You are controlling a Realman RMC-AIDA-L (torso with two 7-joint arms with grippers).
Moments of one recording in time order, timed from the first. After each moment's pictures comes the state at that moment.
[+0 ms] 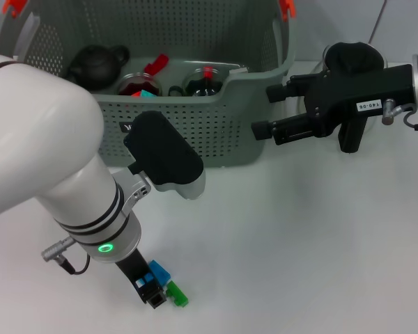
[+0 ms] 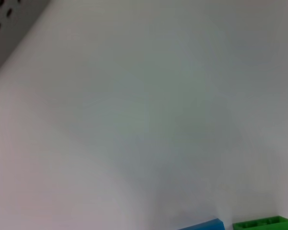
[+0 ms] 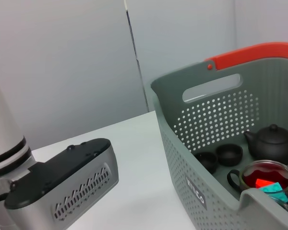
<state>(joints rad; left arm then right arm) -0.49 -2.18 -1.36 -1.39 -0.38 1.57 -2.72 0.77 2.04 -0.88 -0.84 -2.04 -1.55 1.74</state>
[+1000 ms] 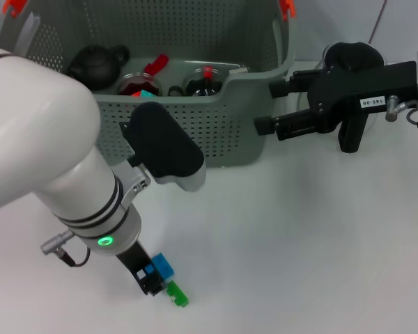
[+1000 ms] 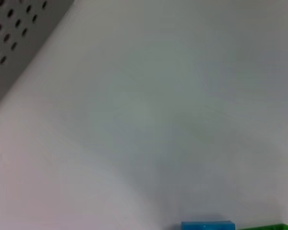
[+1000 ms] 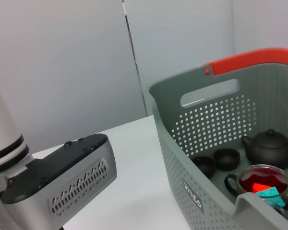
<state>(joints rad) -0.49 -2.17 -1.36 -1.43 -0.37 1.57 -2.73 0.77 2.04 -0.86 -0.84 -2.04 -1.55 1.73</state>
